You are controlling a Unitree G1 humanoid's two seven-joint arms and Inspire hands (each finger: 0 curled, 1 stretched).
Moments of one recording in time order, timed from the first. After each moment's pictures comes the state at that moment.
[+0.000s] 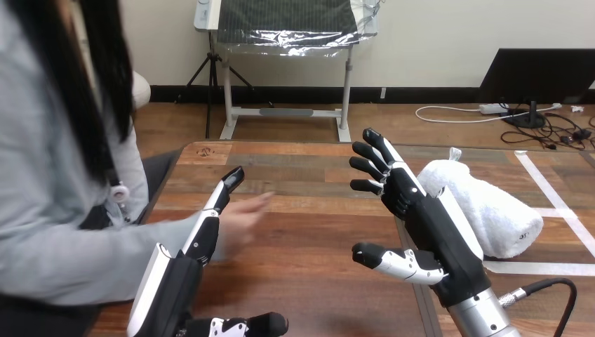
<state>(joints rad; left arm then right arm) 0.22 0.18 -0.06 0.37 0.08 -1.13 -0.12 -0.15 -0.16 0.00 0.71 0.08 -1.04 0.39</state>
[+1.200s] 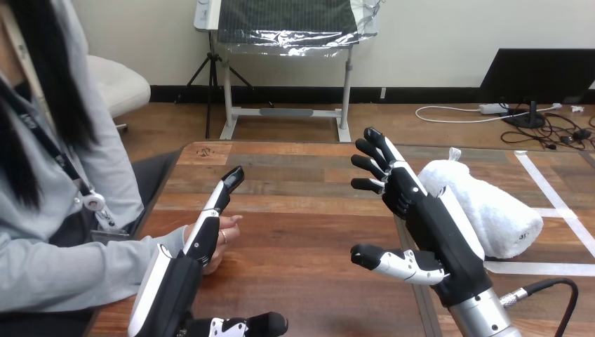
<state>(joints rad) 0.23 0.18 -0.06 0.37 0.08 -1.13 -0.12 -0.14 -0.16 0.00 0.70 0.08 -1.04 0.39</state>
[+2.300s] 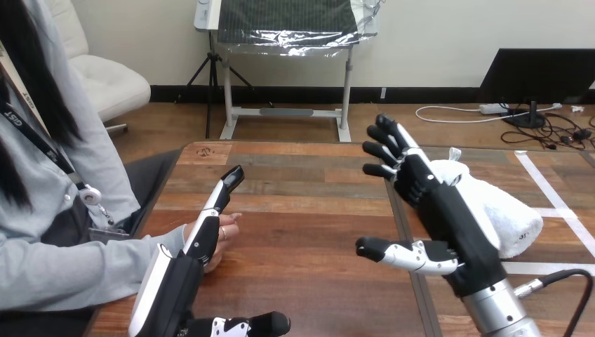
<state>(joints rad) 0.22 0.17 -0.06 0.37 0.08 -1.13 -0.11 -0.12 -0.20 -0.01 0.57 0.14 -0.95 0.41</state>
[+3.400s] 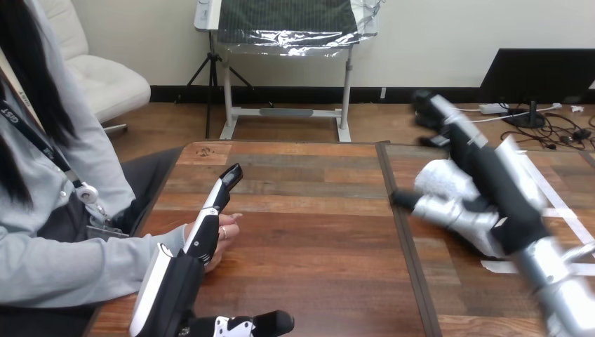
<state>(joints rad) 0.22 0.16 -0.06 0.37 0.08 -1.12 -0.11 -0.17 -0.36 -0.12 0.37 -0.01 -0.59 0.27</state>
